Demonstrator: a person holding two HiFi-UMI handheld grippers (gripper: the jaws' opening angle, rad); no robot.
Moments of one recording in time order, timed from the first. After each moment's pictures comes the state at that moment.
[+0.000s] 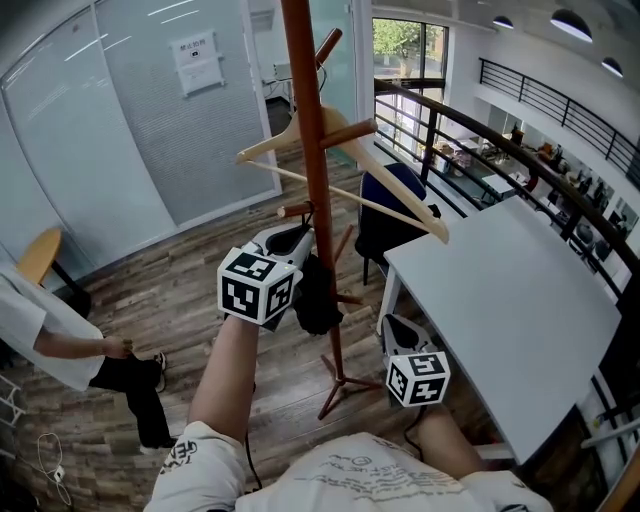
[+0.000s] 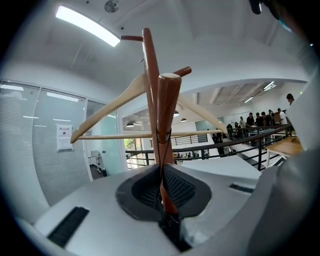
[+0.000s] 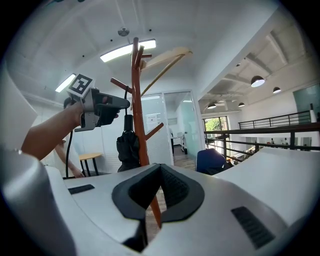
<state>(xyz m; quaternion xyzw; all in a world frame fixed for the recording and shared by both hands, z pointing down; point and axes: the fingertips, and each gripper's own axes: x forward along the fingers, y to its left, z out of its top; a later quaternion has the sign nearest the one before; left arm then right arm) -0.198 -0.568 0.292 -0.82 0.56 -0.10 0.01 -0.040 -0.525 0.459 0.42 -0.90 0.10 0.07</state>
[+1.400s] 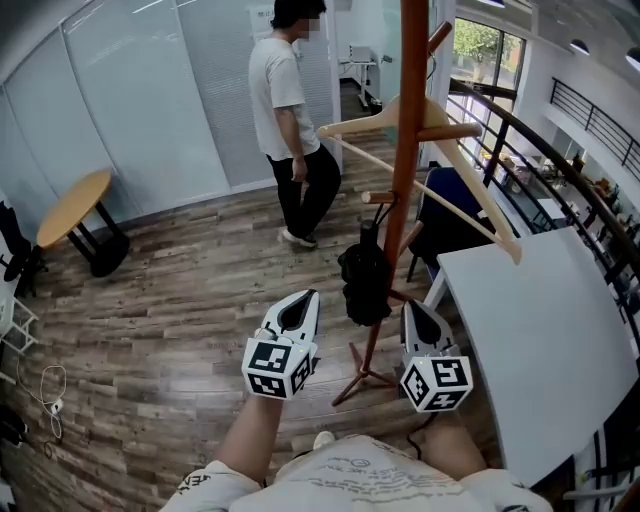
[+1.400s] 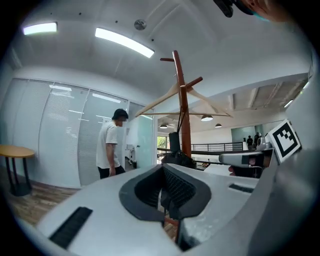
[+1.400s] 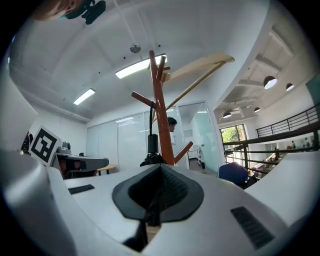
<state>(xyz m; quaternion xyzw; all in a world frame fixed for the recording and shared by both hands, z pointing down) -0.269 -0.441 0.399 -0.70 0.71 -0.02 -0.04 -0.110 -0.510 0.403 0.34 -0.94 0.06 -0.01</state>
